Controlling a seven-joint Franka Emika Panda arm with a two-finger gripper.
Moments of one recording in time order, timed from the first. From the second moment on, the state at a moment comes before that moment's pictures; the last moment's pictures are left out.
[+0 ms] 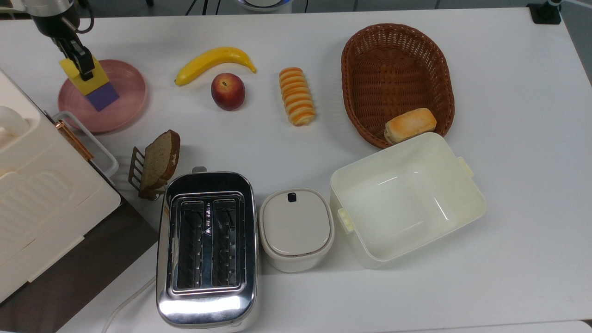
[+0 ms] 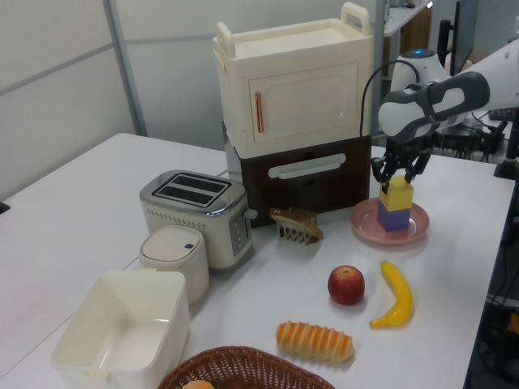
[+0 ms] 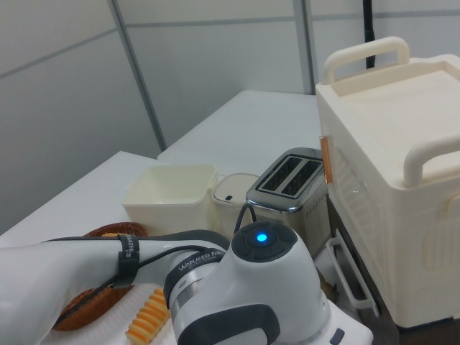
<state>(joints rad) -0.60 0.14 -0.01 -1.99 -0.04 2.27 0.21</state>
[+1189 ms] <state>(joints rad) -0.60 0.10 0.00 -1.99 -0.04 2.25 0.20</state>
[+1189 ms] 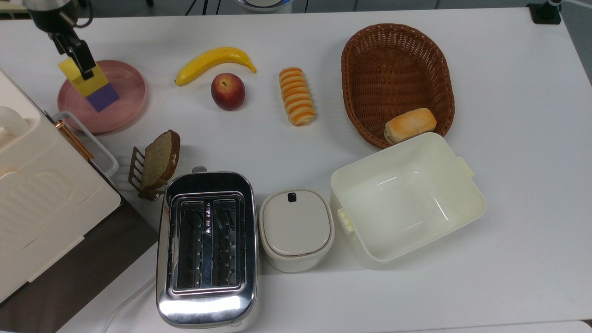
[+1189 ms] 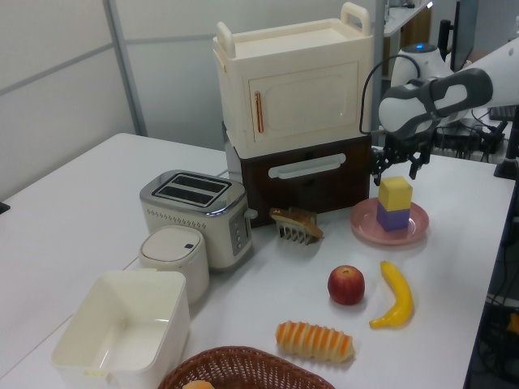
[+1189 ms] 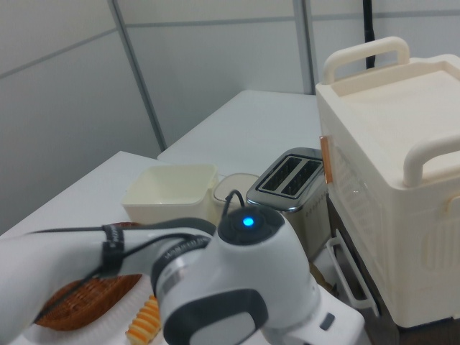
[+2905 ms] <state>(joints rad) 0.01 0.00 -0.17 -1.63 0.00 1.67 -0.10</state>
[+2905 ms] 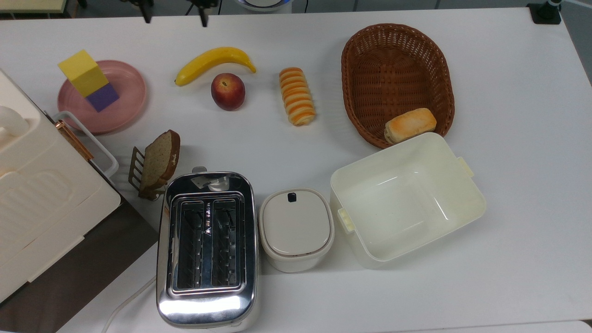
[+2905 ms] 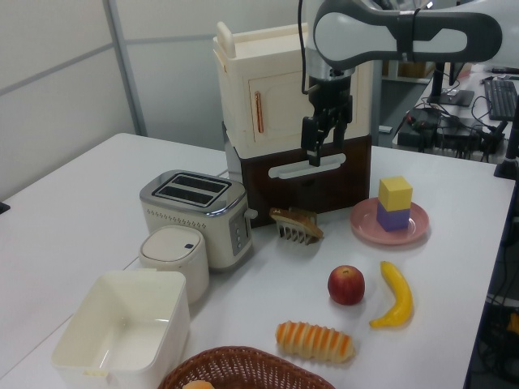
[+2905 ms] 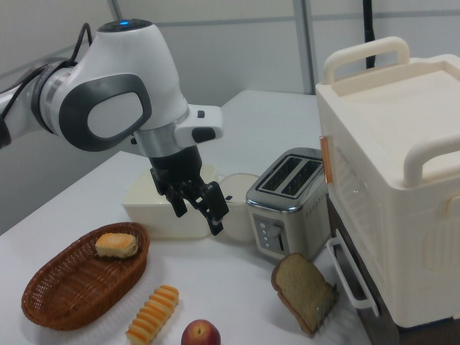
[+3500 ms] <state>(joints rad) -0.04 0.01 -0.10 -1.63 0.00 1.65 -0.15</state>
